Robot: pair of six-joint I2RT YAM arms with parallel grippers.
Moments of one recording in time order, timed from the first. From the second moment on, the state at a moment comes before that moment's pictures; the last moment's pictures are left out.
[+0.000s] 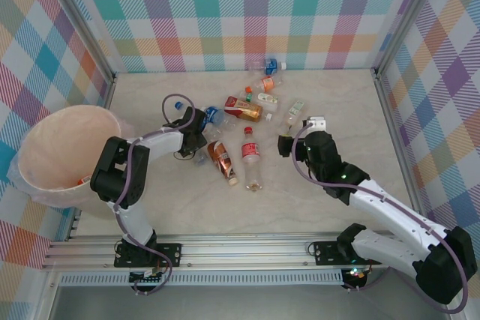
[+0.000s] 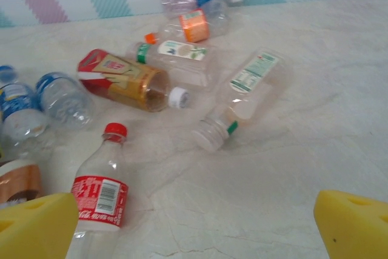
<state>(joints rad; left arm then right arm) -0.35 1.78 1.06 -0.40 -0.24 -0.89 0.66 0.97 0.68 -0.19 0.36 0.33</state>
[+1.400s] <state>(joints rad) -0.36 1.10 1.57 -0.79 -0.52 -0.39 0.66 1.13 0.74 0.02 0.04 0.13</state>
